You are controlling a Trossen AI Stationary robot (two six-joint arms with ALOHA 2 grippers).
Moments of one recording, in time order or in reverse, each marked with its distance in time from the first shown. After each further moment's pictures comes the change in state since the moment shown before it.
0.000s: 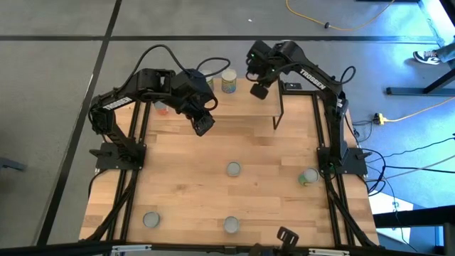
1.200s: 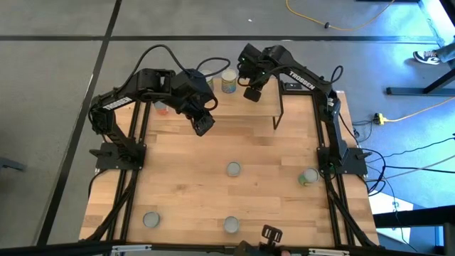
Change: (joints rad) left arm 0.000 0.000 0.000 0.000 0.001 -0.001; right arm 0.024 0.095 0.021 0.063 -0.028 -0.092
